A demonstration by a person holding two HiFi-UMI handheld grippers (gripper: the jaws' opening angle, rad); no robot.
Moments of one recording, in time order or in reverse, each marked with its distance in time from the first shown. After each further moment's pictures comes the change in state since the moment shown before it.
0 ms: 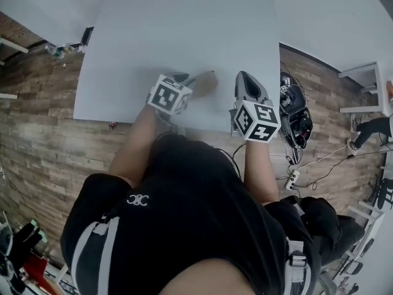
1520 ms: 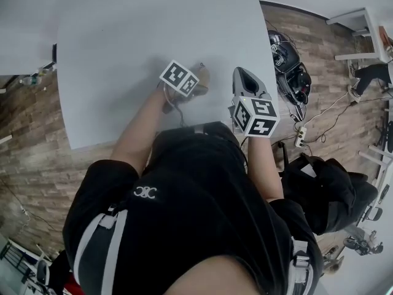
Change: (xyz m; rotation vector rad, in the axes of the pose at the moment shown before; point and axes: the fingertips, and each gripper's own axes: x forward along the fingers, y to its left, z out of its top) left arm 0.154 -0.045 -0.058 0.012 0.442 -0.516; right arm 0.018 -0.068 -0.052 0.073 0.175 -0.197
